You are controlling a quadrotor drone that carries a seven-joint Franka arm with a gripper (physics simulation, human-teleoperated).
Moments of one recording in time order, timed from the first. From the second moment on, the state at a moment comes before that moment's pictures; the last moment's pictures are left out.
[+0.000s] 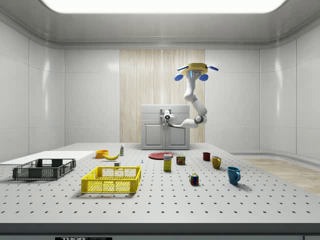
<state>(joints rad) 0.71 -0.72 -0.15 -2.53 1.60 2.17 0.52</state>
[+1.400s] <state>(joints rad) 0.59 -0.85 -0.31 -2.62 1.42 1.99 0.54</state>
